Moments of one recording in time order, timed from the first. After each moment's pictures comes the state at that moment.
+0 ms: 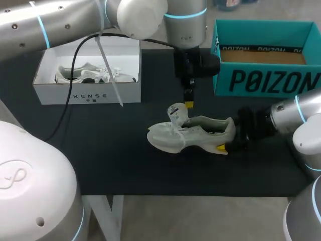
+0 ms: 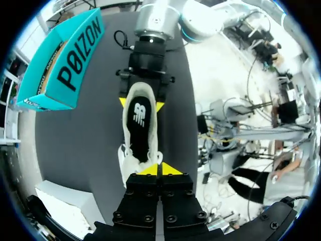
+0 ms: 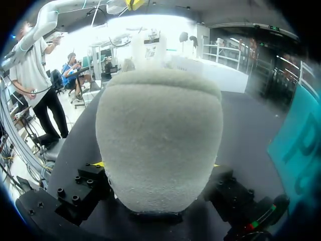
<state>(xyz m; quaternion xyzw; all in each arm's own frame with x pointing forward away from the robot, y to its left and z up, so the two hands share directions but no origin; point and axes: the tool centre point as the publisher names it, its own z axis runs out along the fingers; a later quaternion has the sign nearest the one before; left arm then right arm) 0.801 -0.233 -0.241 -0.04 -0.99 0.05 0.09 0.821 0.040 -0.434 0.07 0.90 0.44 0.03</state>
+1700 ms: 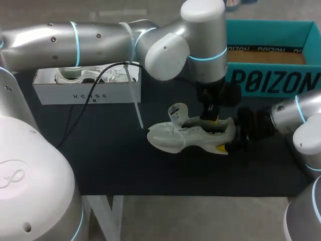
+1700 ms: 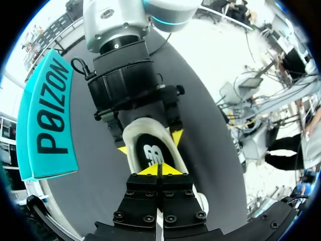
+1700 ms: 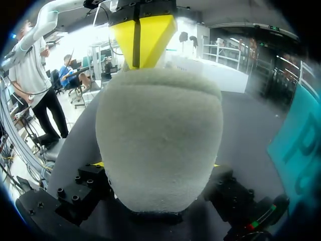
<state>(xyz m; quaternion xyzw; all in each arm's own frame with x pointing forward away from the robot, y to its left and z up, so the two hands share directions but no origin) 0.817 -0.318 -0.332 -0.21 -0.97 0.10 0.01 0.821 0.040 -0.434 0.07 0.90 0.44 0.03</state>
